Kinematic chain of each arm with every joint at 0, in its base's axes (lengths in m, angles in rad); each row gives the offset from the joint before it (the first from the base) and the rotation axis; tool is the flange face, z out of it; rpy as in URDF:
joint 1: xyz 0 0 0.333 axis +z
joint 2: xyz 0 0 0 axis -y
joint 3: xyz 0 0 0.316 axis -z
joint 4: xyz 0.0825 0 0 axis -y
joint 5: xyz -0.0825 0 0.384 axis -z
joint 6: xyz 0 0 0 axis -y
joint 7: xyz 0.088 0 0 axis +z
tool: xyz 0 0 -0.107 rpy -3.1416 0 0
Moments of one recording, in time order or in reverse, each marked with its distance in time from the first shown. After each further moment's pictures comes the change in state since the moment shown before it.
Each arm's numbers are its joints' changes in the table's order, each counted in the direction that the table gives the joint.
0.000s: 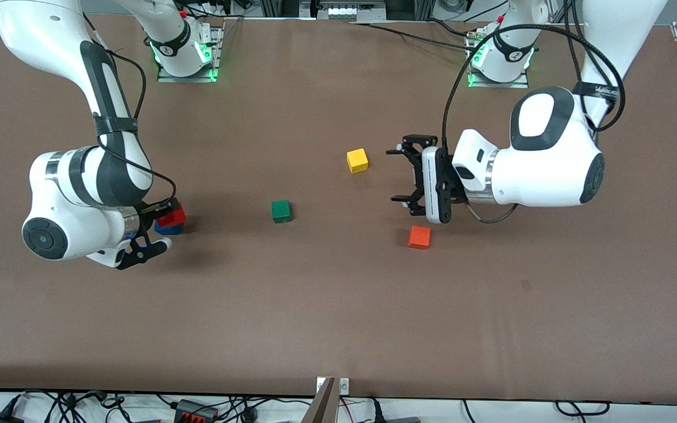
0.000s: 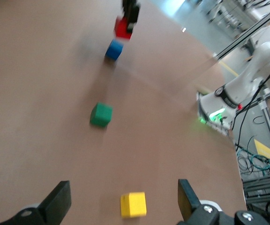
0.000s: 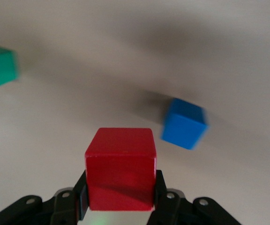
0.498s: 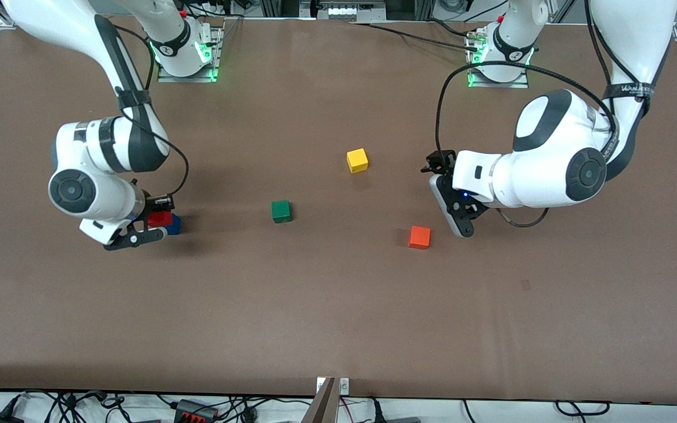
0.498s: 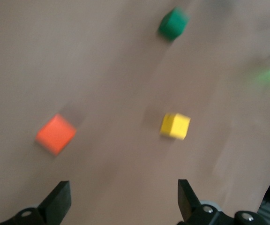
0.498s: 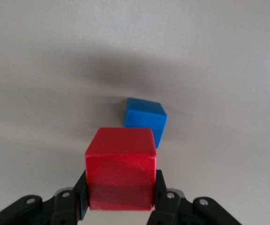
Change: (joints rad) left arm 0.014 0.003 -0.002 0.009 -0.442 -0.147 0.429; right arm 0.043 0.211 0.000 -0.428 0.154 0.401 -0.239
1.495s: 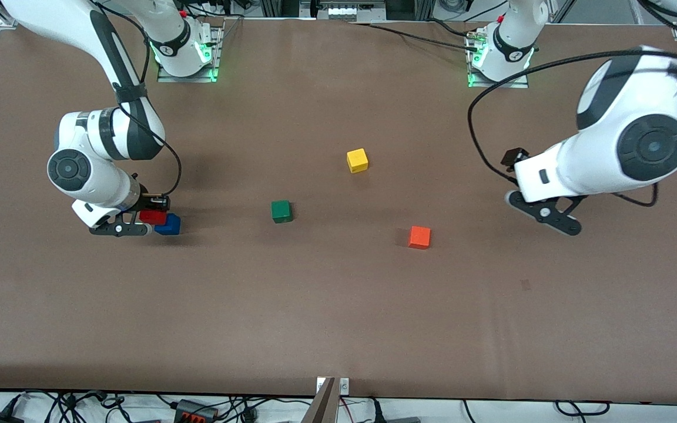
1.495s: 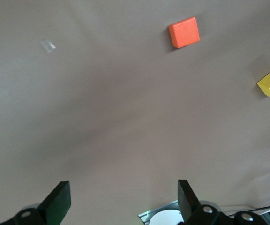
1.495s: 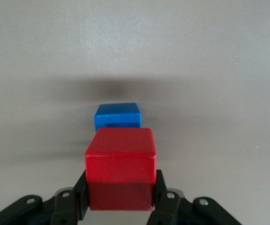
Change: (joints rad) left arm 0.048 0.025 -0.008 0.274 -0.360 -0.435 0.393; right arm -0.032 0.032 0.016 -0.149 0.001 0.205 -0.189
